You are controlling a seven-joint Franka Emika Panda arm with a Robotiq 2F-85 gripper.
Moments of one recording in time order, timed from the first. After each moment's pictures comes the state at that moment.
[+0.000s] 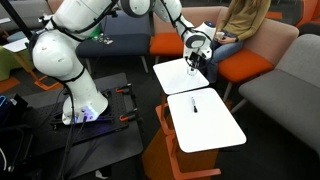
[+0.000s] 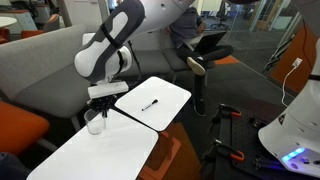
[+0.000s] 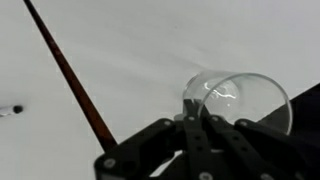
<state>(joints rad) 0.12 0.93 0.03 -1.49 0.27 2.39 0.44</state>
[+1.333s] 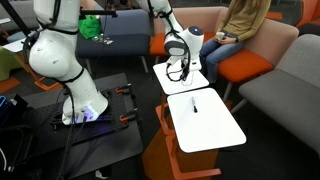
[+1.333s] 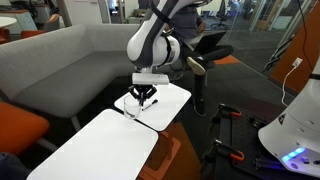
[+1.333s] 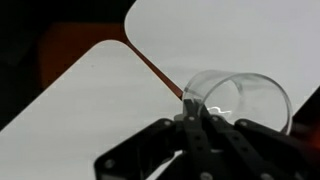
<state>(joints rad) 0.01 0.53 0.00 -2.18 0.50 2.71 0.44</state>
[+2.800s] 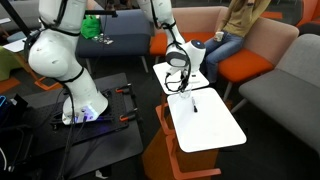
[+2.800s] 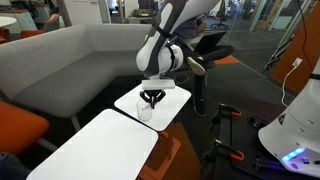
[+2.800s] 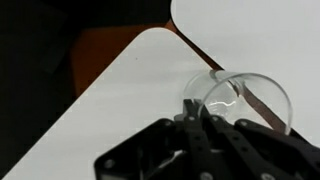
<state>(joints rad) -0.01 0.62 -0.06 -2.17 0.44 2.69 0.49</state>
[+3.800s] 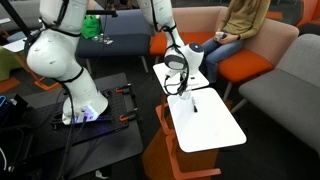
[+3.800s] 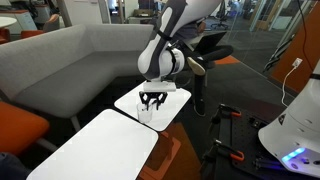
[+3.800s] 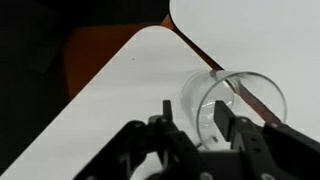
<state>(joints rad) -0.05 0.64 -0.01 -2.18 0.47 2.75 0.45</state>
